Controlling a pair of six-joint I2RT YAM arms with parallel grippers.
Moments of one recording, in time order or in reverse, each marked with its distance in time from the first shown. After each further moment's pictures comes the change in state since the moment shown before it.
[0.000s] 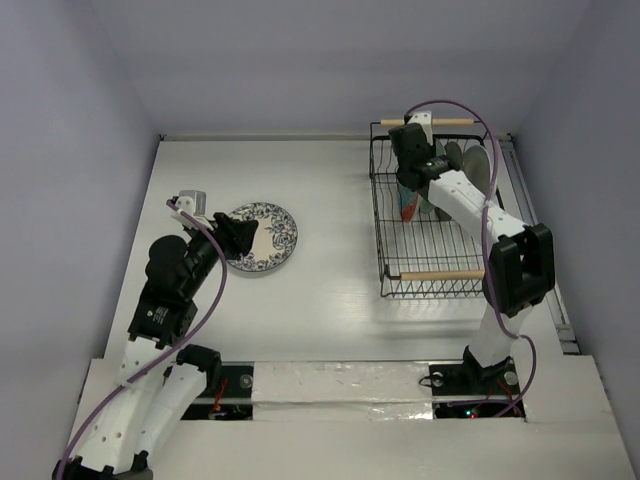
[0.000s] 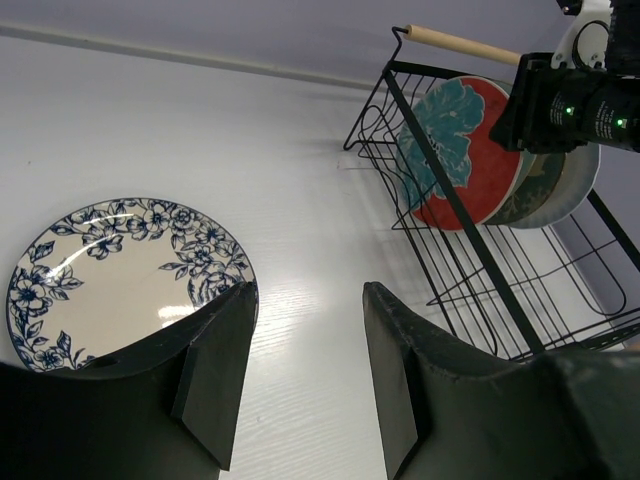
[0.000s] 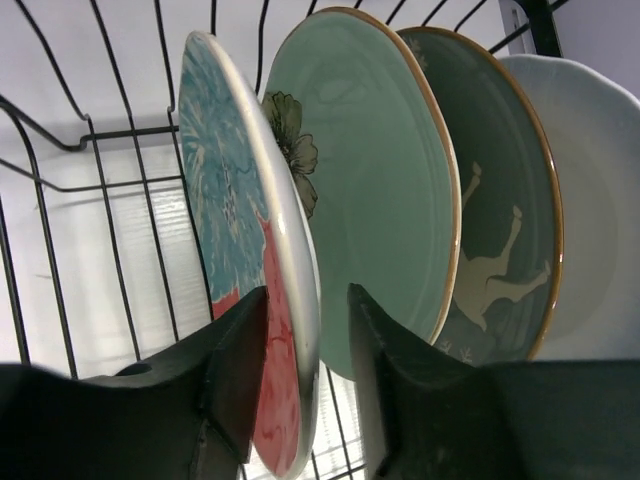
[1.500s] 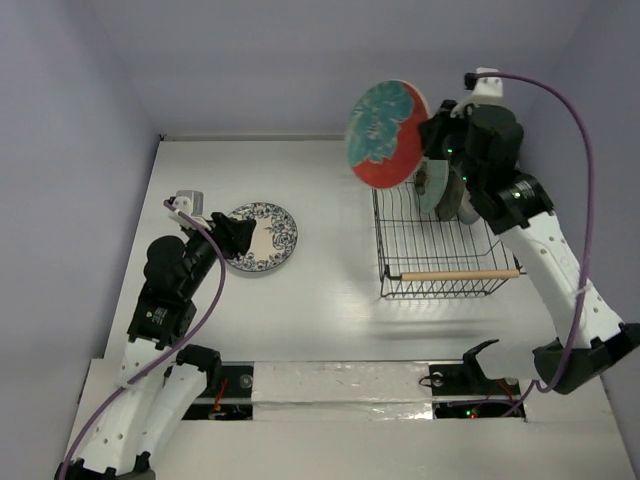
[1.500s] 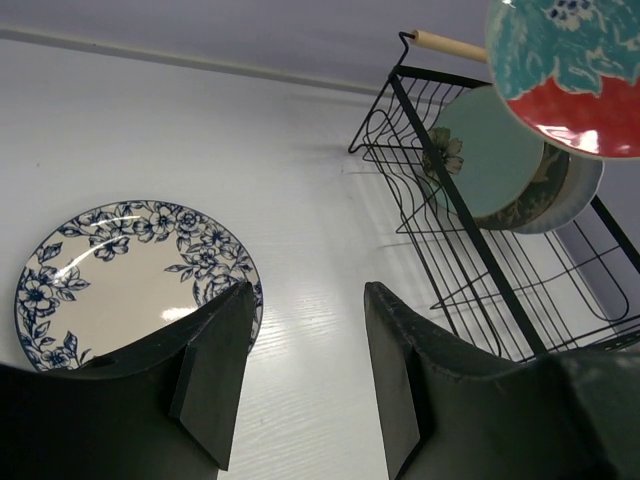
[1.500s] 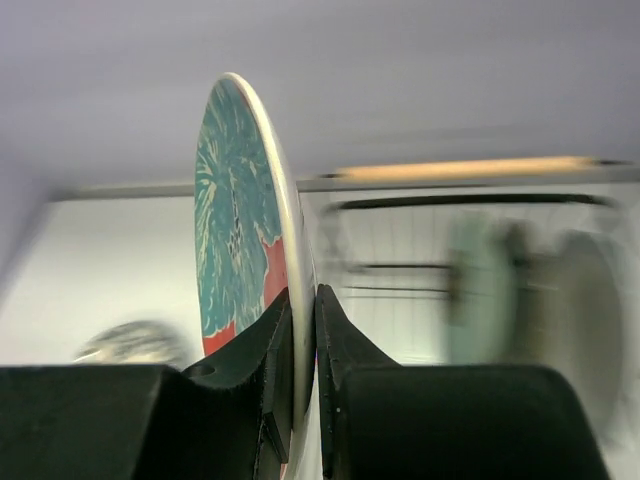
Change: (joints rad) left arm 0.018 -0.005 0.000 0.000 0.008 0.000; right arm 0.008 -0.511 0.042 0.042 -0.416 0.100
